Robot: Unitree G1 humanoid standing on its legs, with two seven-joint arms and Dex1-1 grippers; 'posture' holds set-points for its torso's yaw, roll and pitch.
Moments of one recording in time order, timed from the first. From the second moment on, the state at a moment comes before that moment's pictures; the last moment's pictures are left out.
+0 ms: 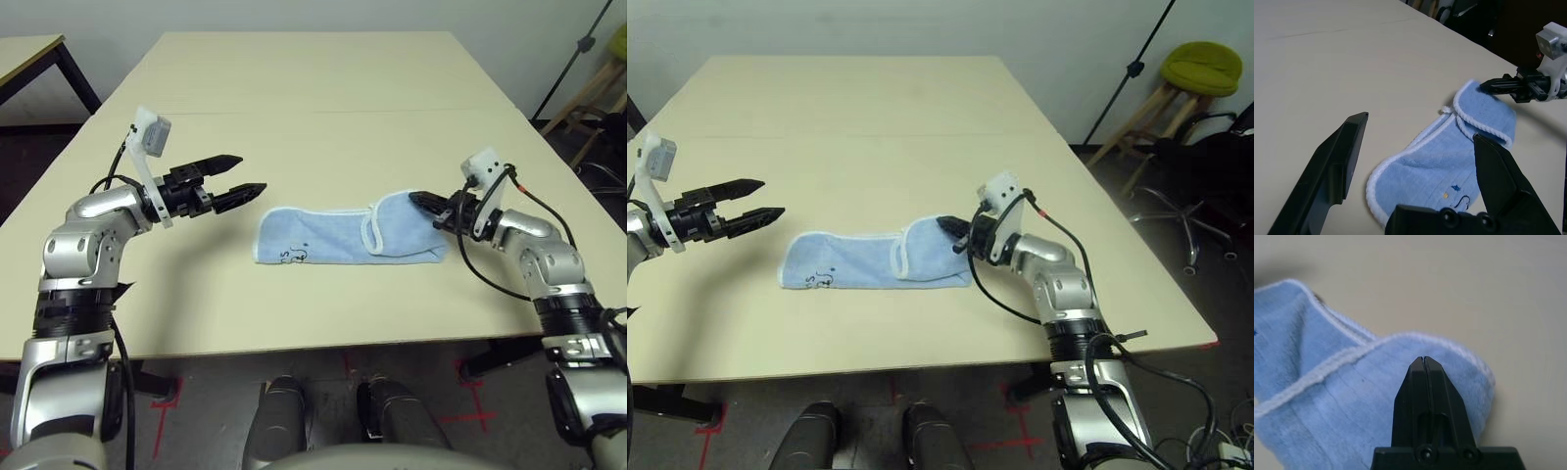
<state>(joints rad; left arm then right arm) -0.50 0.75 0.20 0.15 -0.49 0.49 -1.06 -0.52 -0.47 -0.01 0.36 0.28 0.30 0.81</state>
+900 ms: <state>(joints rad) -0.45 0.82 0.19 0.07 -0.50 0.72 -0.96 -0.55 -0.47 0.03 0.41 0.23 0.30 0.92</state>
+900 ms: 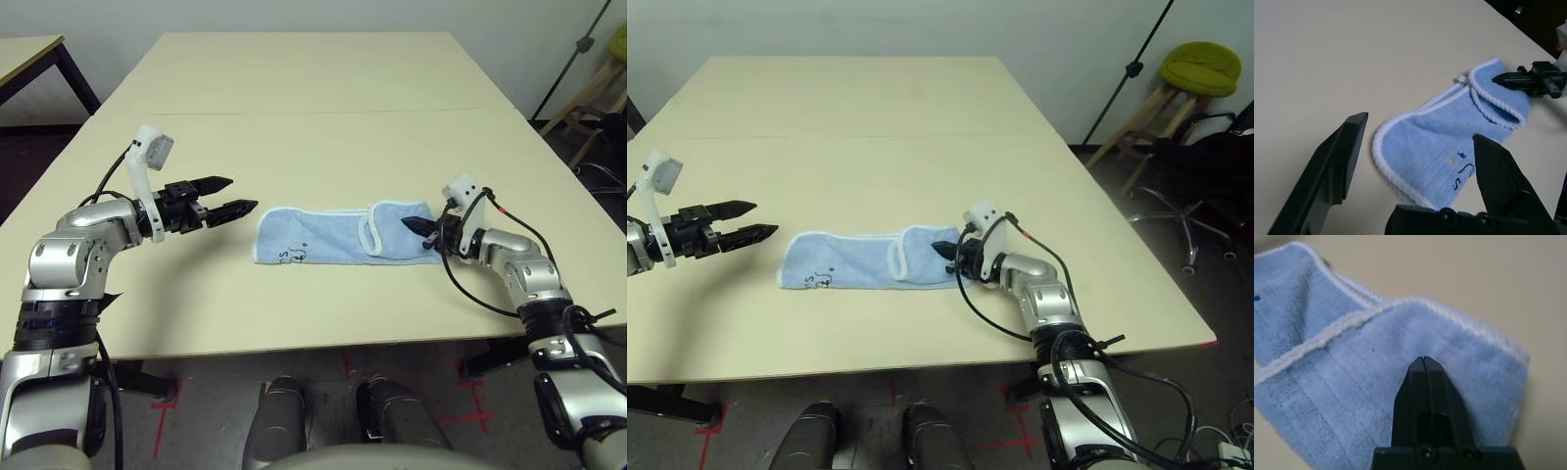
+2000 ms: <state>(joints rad) -0.43 0.61 0.42 -0.04 -1.07 1.60 -0.23 -0.76 -0.71 0.06 0.52 0.20 -0.06 1.39</state>
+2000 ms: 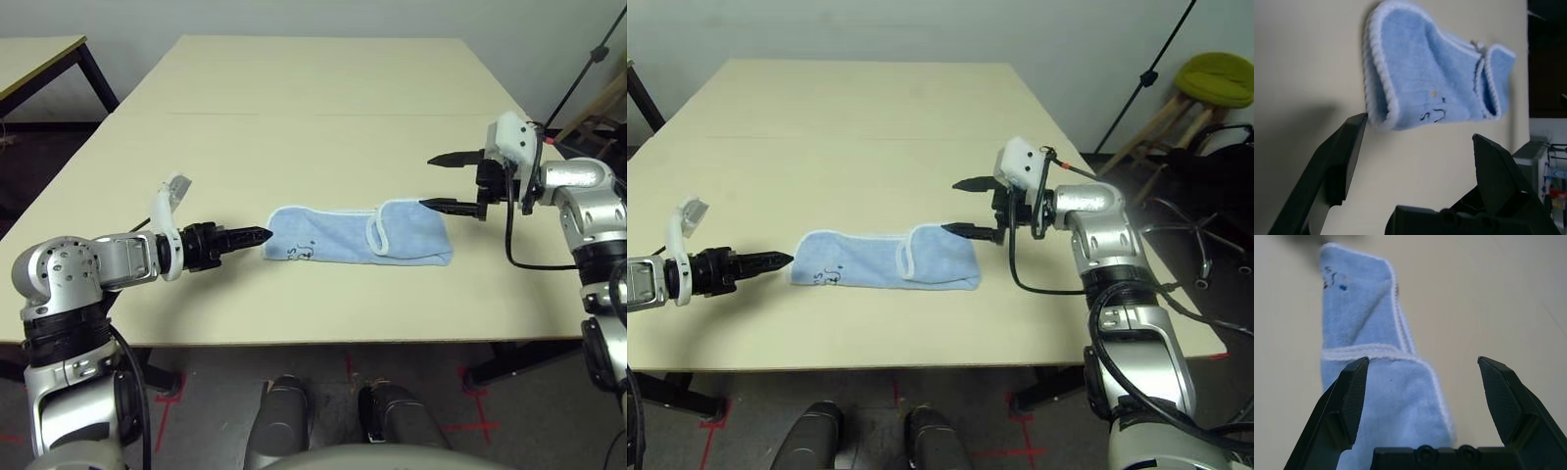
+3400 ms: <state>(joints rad) -0.55 0.34 0.50 0.12 -0.98 1.60 0.07 -0.71 -0.88 0.06 0.48 0.24 0.06 1.60</state>
